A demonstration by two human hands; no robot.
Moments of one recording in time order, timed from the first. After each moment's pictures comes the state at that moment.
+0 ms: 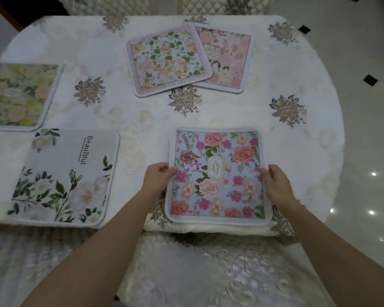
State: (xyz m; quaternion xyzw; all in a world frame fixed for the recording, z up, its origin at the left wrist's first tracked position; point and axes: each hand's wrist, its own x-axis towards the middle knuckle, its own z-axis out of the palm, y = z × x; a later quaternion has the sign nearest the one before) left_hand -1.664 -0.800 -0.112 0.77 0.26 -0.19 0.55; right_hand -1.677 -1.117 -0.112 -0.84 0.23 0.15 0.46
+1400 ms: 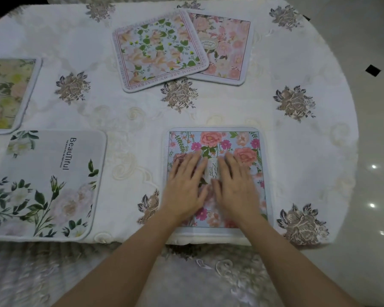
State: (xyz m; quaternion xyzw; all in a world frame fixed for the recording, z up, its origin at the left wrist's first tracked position) left_hand -1.678 -0.860 -0.151 0.98 -0.16 -0.07 0.13; right_hand -1.684 -1.027 -0.156 -0.99 -0.07 0.02 0.14
